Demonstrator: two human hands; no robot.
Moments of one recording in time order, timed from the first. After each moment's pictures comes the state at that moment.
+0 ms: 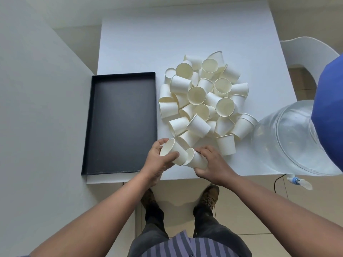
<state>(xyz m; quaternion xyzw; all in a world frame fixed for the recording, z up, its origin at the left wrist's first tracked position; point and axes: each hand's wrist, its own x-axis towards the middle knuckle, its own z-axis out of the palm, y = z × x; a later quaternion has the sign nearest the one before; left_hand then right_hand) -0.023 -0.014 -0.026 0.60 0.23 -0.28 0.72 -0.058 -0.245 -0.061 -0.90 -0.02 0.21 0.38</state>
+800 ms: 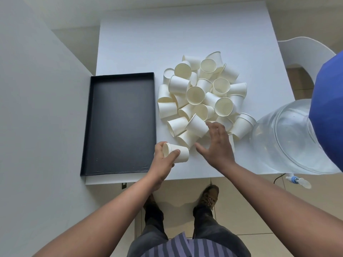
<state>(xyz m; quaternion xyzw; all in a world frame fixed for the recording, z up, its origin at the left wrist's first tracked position) -0.031 -0.028 -0.033 0.70 0.21 -0.29 0.62 -0.019 -0.240 -0.046 -0.94 0.08 0.01 0.32</state>
